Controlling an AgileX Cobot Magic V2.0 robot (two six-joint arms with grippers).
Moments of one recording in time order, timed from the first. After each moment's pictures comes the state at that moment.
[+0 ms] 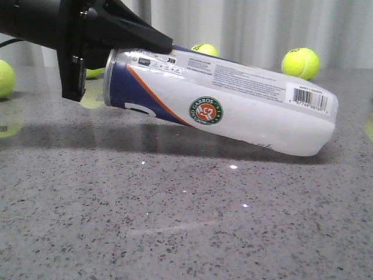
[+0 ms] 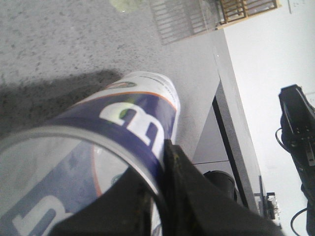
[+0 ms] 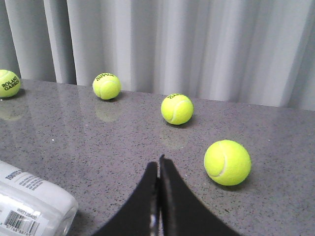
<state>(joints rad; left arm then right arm) -0.28 1.67 -1.03 -1.42 1.20 0.85 0.07 0.33 -0.40 0.28 0.22 -0.30</state>
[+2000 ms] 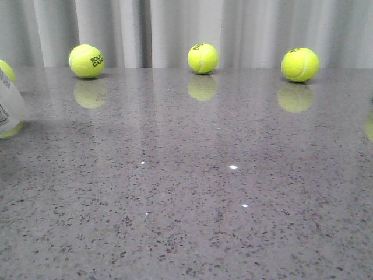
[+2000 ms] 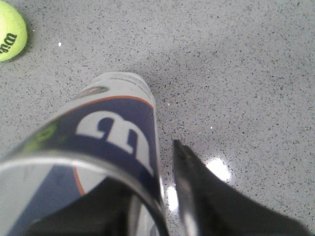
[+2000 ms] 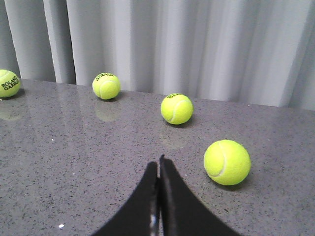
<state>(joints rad) -0.23 1.13 -1.27 -0.12 1.26 0.26 0.07 0.33 -0.40 0.28 0.22 -0.30</state>
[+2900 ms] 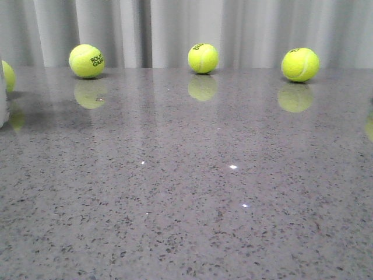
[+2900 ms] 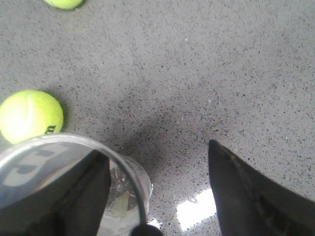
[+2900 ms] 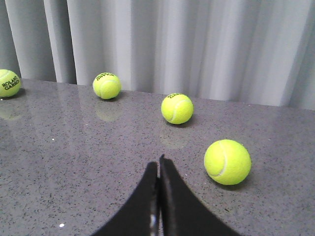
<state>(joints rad) -0.23 1.44 -1.64 -0.10 1.26 0.25 0.07 0.33 -0.40 0.28 0.22 -0.30</state>
